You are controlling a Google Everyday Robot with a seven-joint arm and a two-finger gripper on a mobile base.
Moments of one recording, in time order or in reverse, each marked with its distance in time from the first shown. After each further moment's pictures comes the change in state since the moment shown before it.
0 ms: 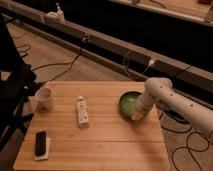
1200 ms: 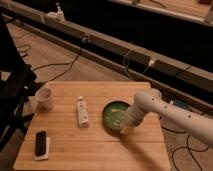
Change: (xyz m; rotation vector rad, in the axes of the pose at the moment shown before) arm -0.012 0.099 0.022 -0.049 -0.045 -0.090
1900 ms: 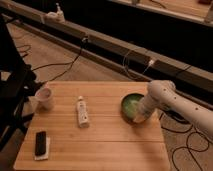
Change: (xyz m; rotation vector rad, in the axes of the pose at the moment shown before) arm 0.035 -0.081 -0.032 0.058 0.048 0.112
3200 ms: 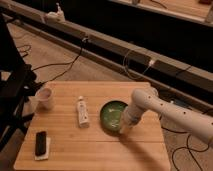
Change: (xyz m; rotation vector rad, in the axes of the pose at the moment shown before) arm -0.041 0.076 0.034 -0.098 -0.040 -0.135
